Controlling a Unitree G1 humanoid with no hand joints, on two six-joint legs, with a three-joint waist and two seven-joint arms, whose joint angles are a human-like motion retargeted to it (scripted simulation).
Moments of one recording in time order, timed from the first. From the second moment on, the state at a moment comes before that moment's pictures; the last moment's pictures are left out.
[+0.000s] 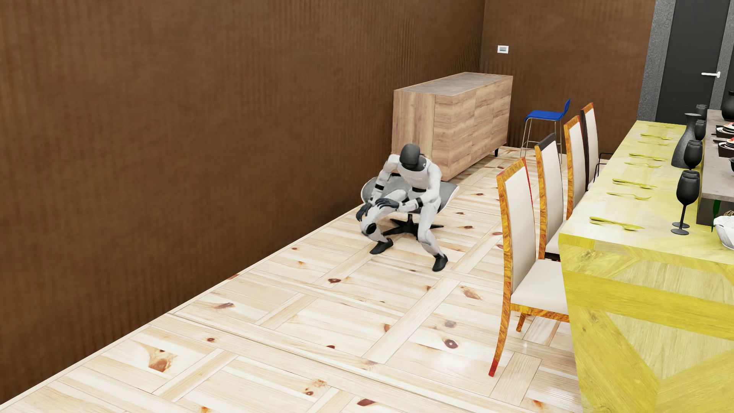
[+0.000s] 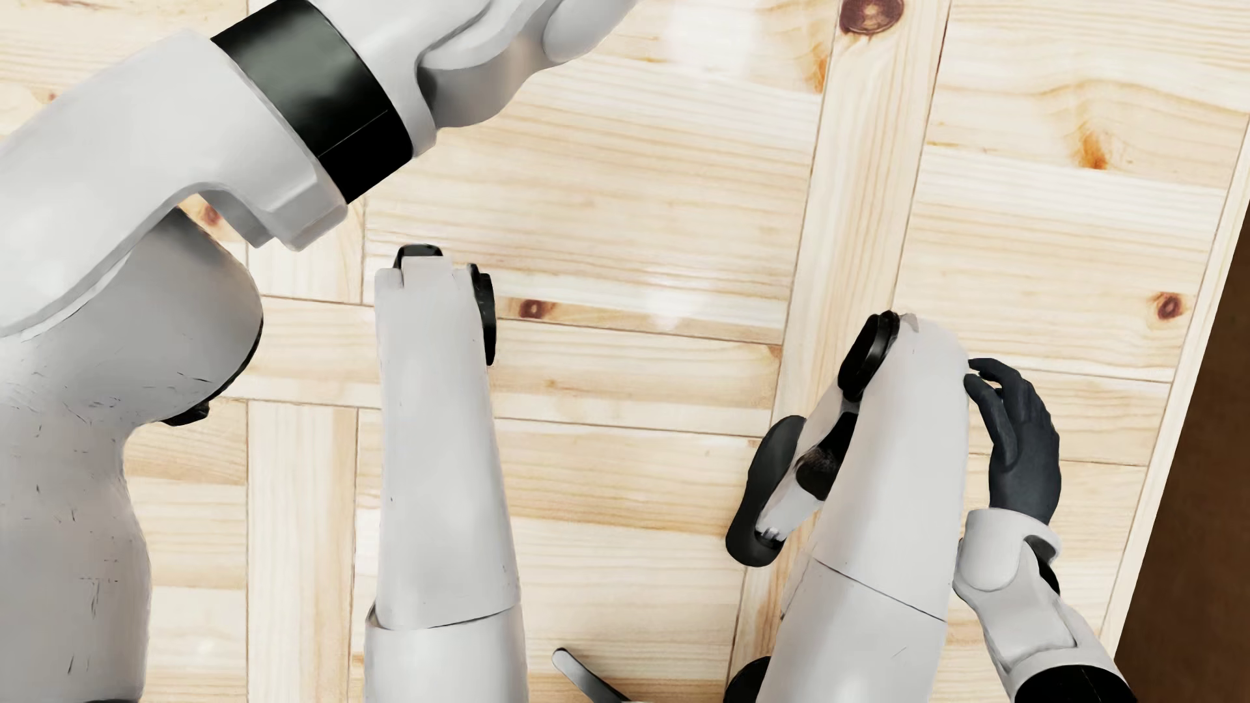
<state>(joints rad) -1.28 -1.15 0.02 0.06 -0.43 -0.08 -0.28 0.12 0.88 1.99 2.03 -1.77 -0.19 -0.77 -0.73 0.60 -0.41 0.05 0.32 -1.23 0.05 0.53 0.60 0.38 -0.36 -0.12 -0.24 0.71 -0.67</state>
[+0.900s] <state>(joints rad) -0.95 -1.07 -0.05 0.26 -0.18 -0.05 -0.28 0.29 0.77 2.14 2.12 -0.19 -0.46 -0.65 -0.36 0.49 -0.51 -0.18 0.30 -0.41 0.56 0.15 0.29 0.72 -0.63 -0.27 -0.34 0.36 -0.22</state>
